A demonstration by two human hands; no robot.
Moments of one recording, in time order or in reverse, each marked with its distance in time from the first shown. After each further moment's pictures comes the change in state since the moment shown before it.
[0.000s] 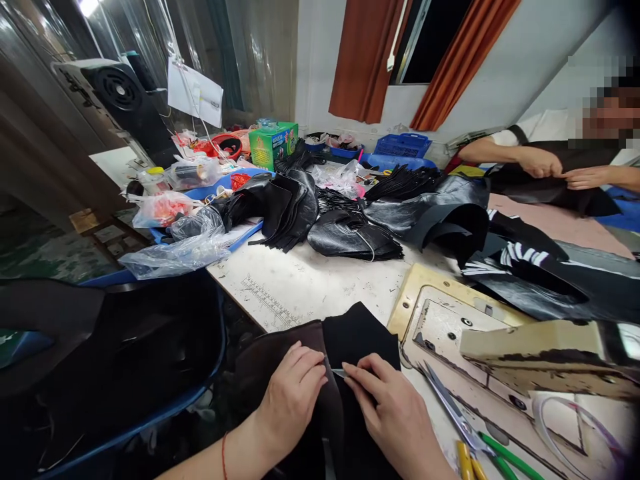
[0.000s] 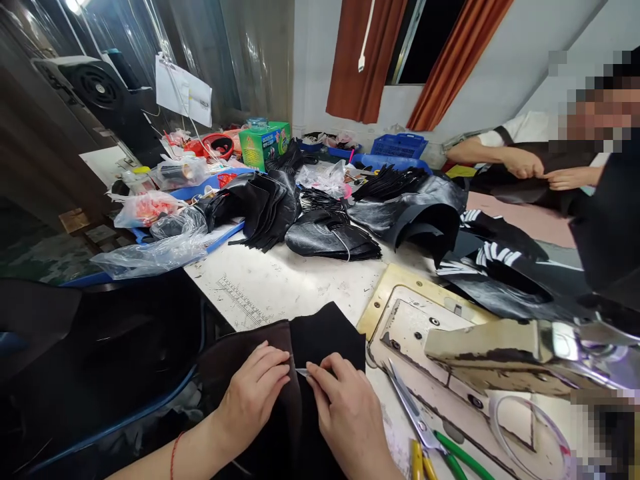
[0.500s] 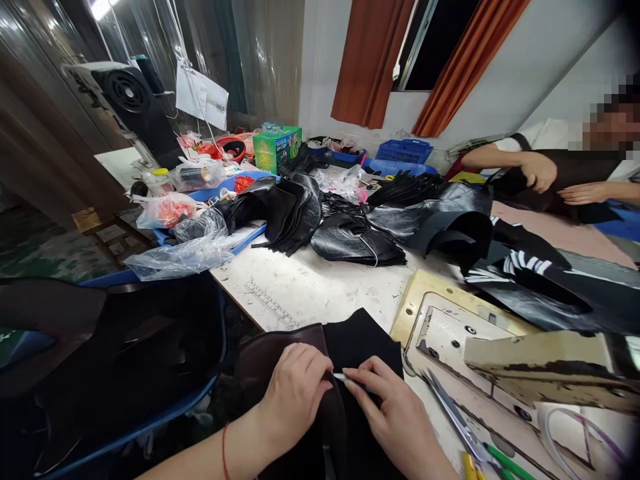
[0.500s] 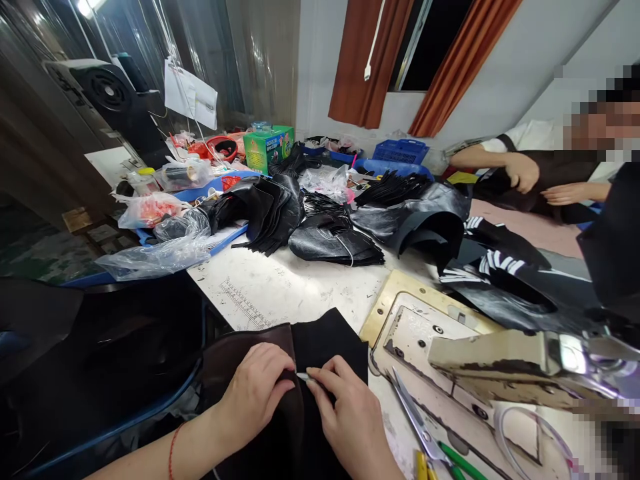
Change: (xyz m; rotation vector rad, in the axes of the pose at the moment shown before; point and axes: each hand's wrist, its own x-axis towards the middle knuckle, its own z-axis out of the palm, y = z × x) left_hand 0.019 -0.001 -0.012 -0.112 -0.191 -0.140; right_hand 0.008 -0.002 -0.004 0.313 -0.164 0.231
